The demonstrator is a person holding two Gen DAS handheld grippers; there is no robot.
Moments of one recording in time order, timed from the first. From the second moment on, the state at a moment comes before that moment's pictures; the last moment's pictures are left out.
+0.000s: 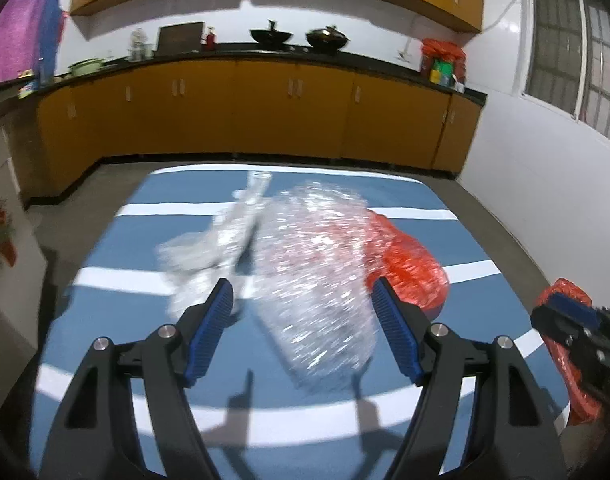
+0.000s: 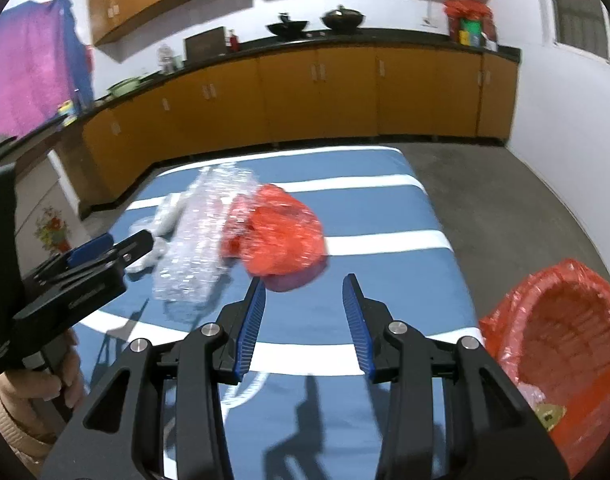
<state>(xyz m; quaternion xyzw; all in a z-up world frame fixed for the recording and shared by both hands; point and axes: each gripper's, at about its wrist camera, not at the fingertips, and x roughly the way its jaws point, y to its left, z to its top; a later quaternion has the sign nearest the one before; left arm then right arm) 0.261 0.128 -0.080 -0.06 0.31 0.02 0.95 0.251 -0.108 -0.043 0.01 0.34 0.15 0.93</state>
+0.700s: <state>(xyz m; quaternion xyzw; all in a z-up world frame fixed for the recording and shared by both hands) 0.276 0.121 -0.100 -0.06 0.33 -0.03 0.94 0.272 -0.105 -0.058 0.02 0.36 0.17 0.92</state>
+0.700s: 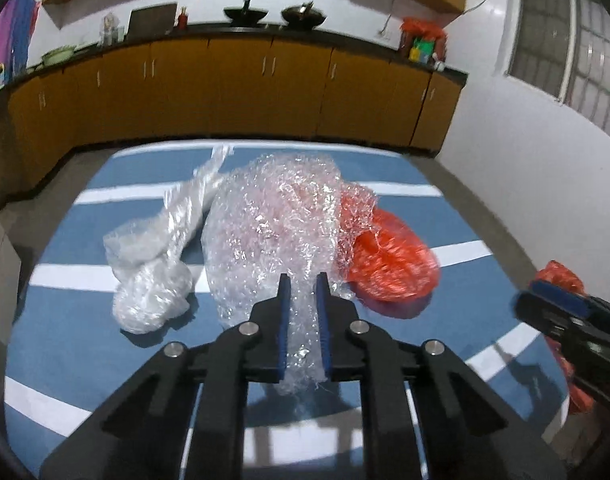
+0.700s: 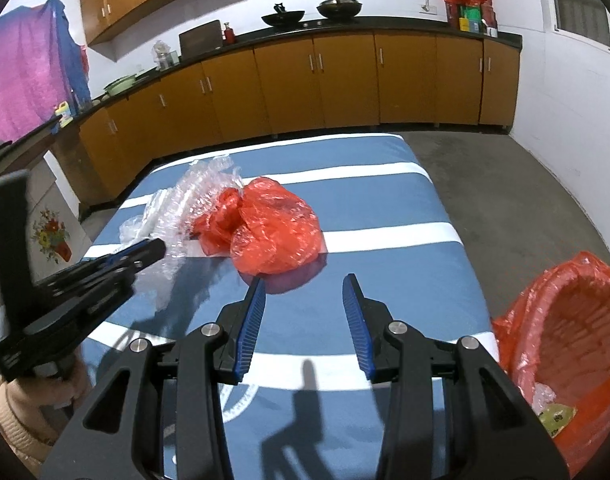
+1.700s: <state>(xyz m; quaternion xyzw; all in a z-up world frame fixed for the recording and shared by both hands) 0.238 0.175 -0.033 -0.10 0.26 0.02 0.96 0.351 -0.052 -0.099 -0.03 0.43 0.18 0.89</state>
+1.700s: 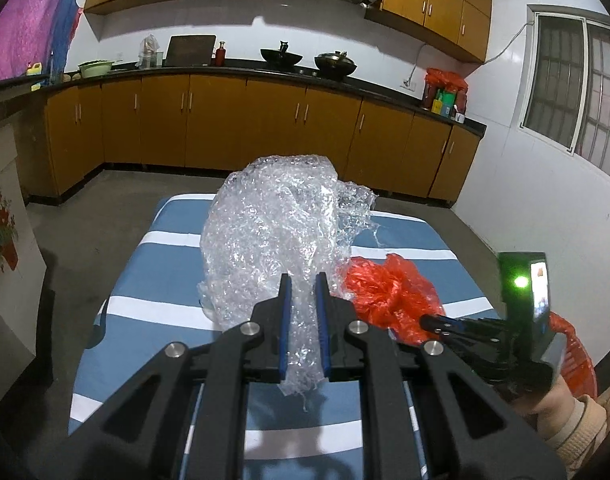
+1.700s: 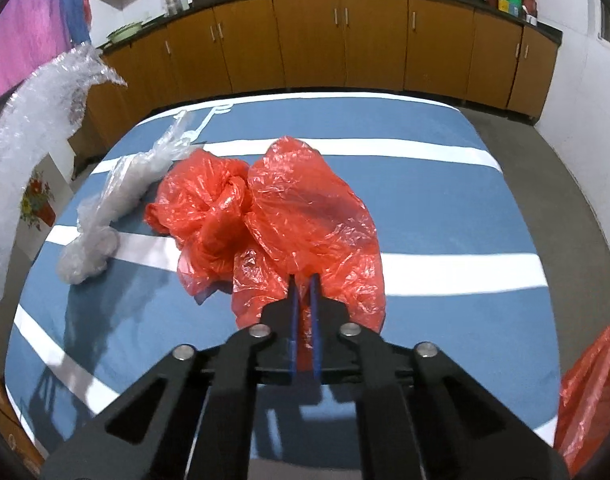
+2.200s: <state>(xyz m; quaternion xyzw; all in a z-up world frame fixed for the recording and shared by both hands) 0.234 0.143 -0.035 -0.08 0.27 -0.01 0.96 0.285 -0.130 -0.038 0.01 0.35 0.15 0.93</state>
